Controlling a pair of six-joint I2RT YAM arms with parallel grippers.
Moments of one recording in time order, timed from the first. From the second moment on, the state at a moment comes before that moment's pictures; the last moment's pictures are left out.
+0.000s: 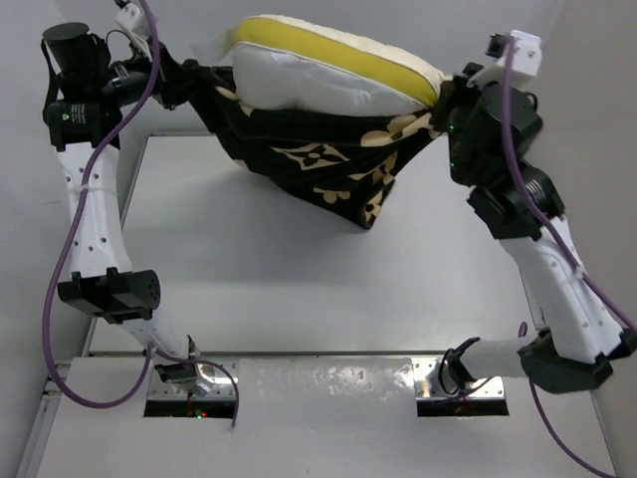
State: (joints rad) left arm 0.18 1.69 2.21 -0.74 0.99 0.14; right arm 0.59 1.36 1.85 -0.41 0.75 0.15
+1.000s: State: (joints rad) left arm 0.11 1.69 2.02 -0.71 0.98 -0.02; right arm 0.58 1.08 1.37 -0.41 0.49 0.44
